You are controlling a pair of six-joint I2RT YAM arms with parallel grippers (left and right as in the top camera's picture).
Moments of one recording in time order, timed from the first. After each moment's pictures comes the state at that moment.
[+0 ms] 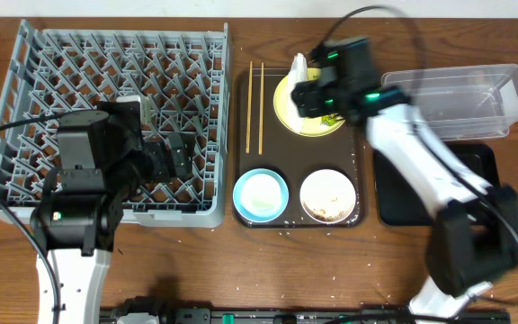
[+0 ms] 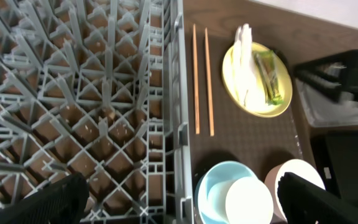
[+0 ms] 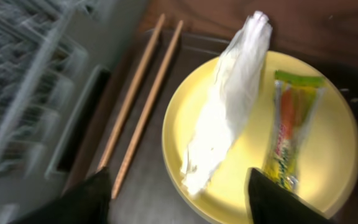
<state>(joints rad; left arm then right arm) 0.01 1.03 1.10 -0.84 0.31 -0.18 0.39 1.87 1.43 -0.42 -0.15 0.20</state>
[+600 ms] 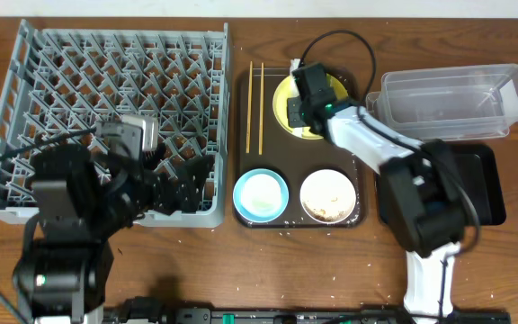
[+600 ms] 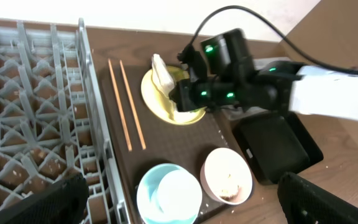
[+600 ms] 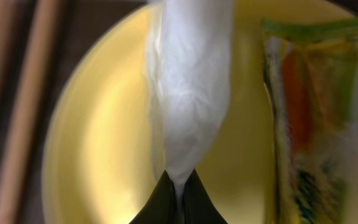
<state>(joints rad) 0.01 0.83 1.10 -0.84 0.59 -0.12 0.43 2.09 1.44 -0.31 0.06 0.33</state>
